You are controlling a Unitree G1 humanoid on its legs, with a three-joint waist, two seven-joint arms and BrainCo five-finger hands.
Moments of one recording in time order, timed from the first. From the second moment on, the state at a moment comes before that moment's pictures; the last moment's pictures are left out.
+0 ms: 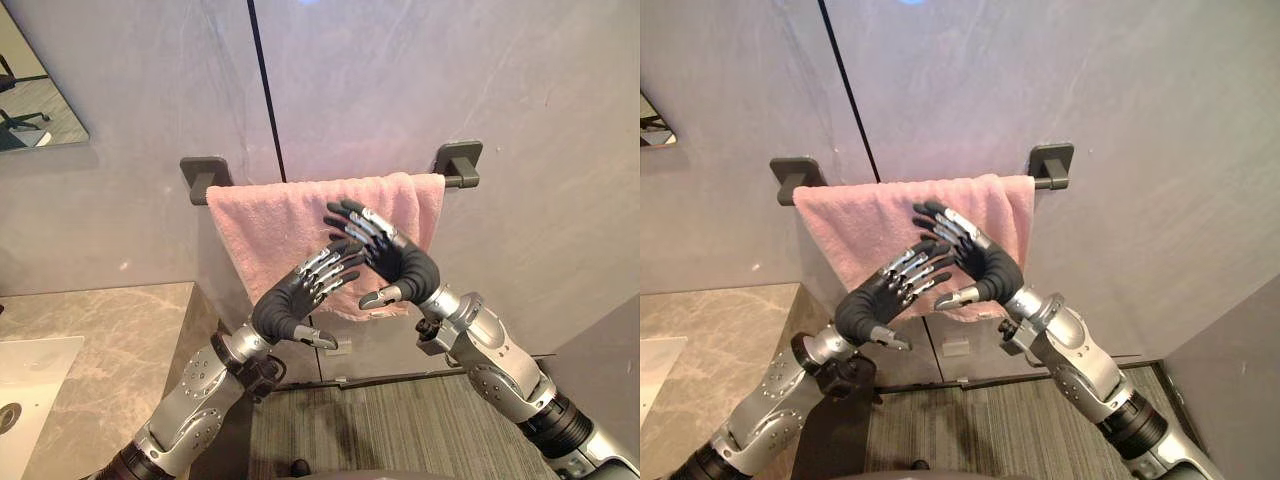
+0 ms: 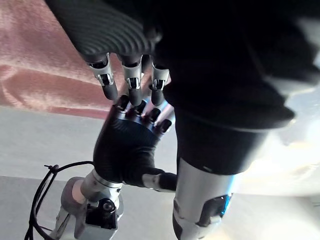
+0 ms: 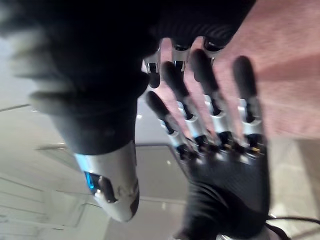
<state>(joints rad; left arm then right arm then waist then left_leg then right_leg) 0.02 0.63 -0.48 -0.33 -0.77 -0.25 -0.32 -0.23 -0.61 0.56 -0.23 0.75 -0.19 0.30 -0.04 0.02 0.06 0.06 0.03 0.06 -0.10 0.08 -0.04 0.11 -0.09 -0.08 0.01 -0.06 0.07</state>
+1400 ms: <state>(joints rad) -0.10 0.34 -0.17 0.23 -0.33 -0.24 0.00 -0.16 -0.36 0.15 0.14 0.17 -0.16 0.08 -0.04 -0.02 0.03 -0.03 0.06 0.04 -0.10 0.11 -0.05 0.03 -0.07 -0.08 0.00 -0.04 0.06</state>
